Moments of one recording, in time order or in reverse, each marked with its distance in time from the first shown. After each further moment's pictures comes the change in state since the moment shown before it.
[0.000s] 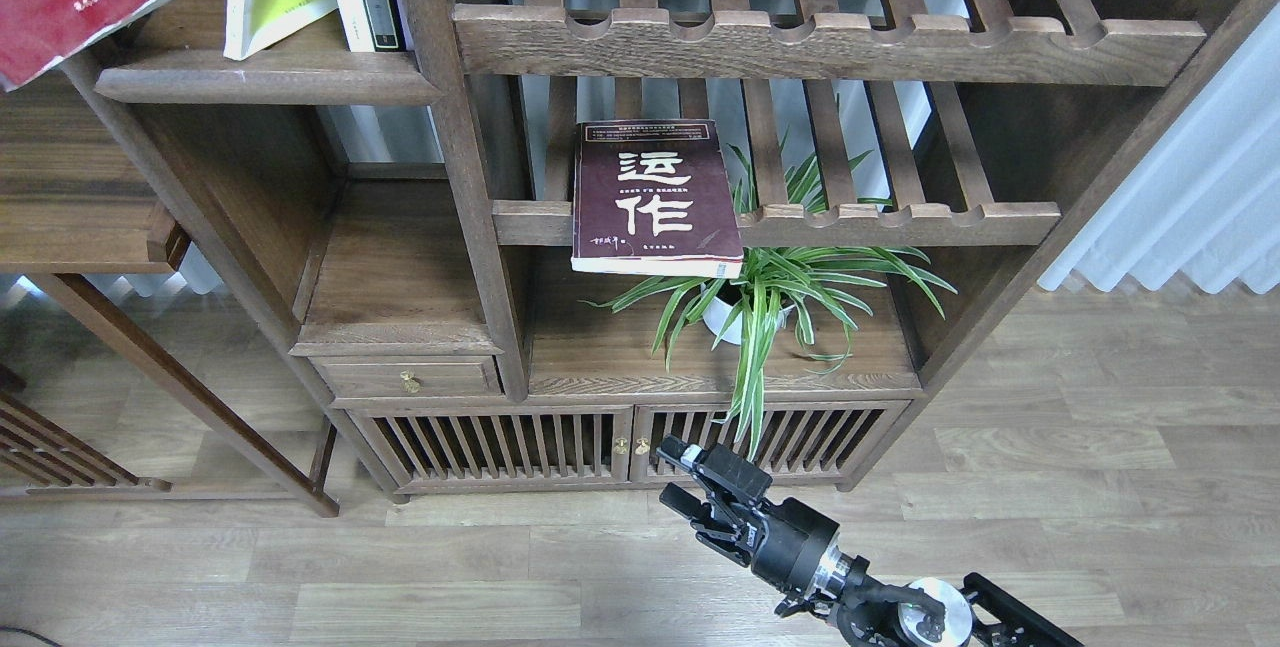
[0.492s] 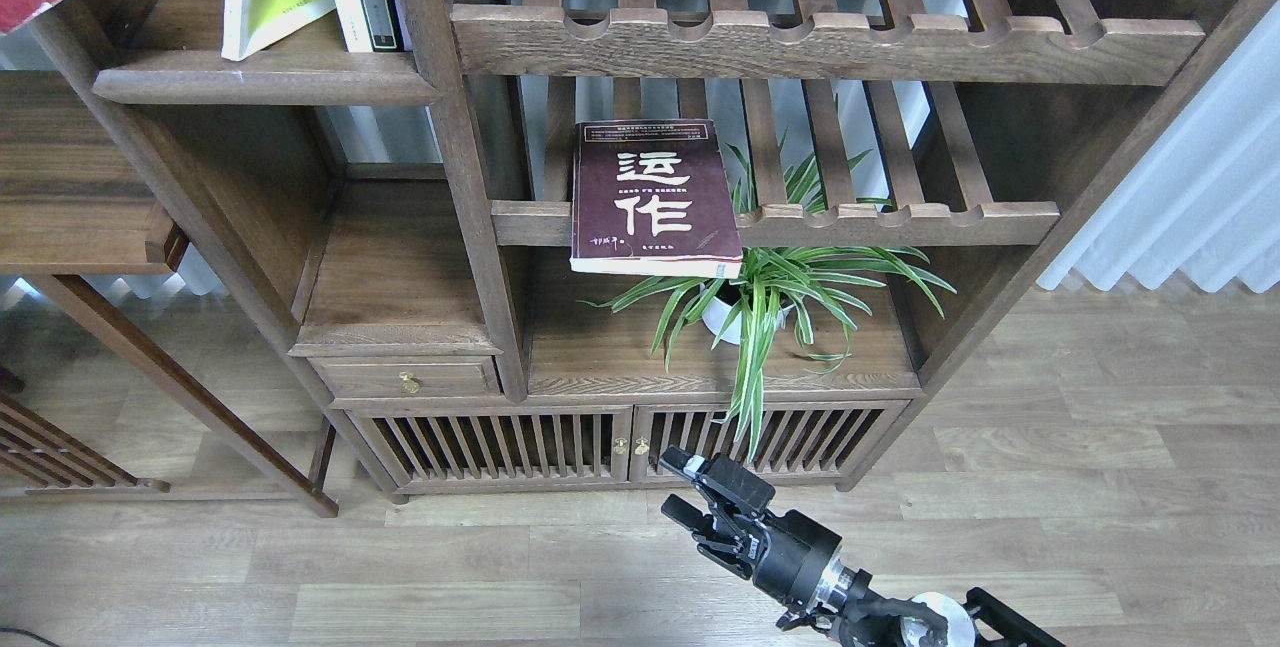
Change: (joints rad) left arm -0.036 0.022 -0.035 0.049 0.049 0.000 0.016; right arm -0.035 -0.003 0.006 0.012 0.001 0.000 0.000
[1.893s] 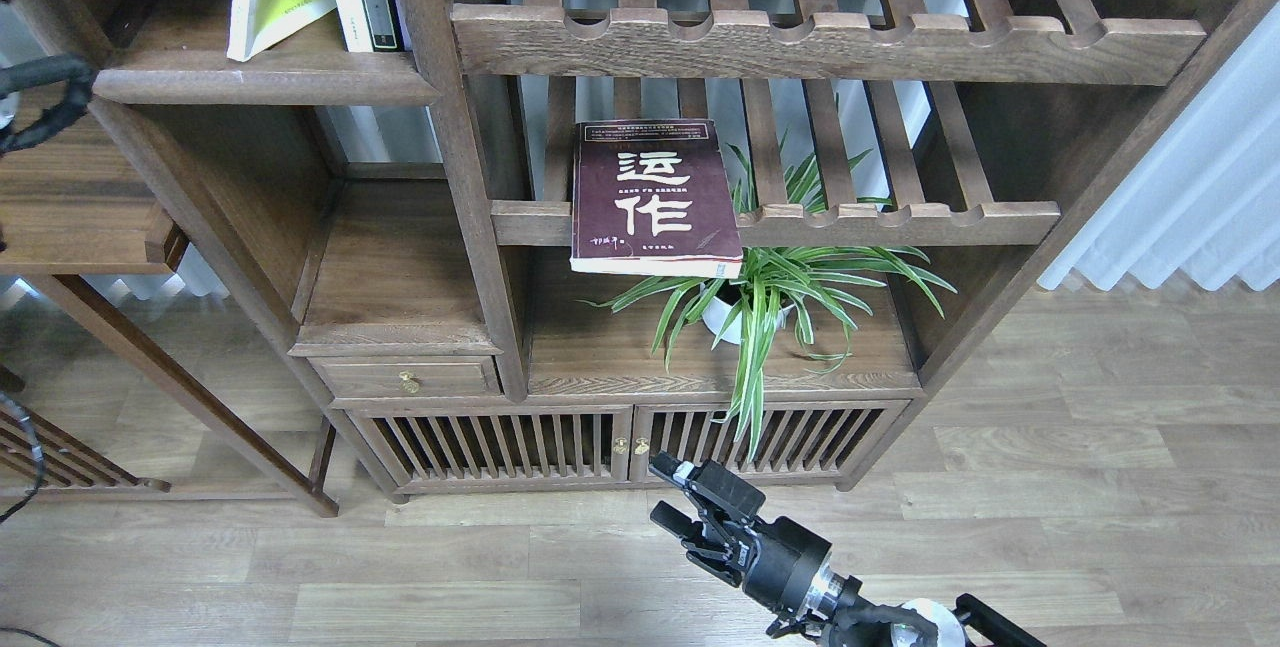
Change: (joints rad) left arm -0.561 -0.558 0.132 0.644 0.455 0.000 -0.062; right arm -0.011 0.023 -0.007 0.002 -0.002 0.000 0.000
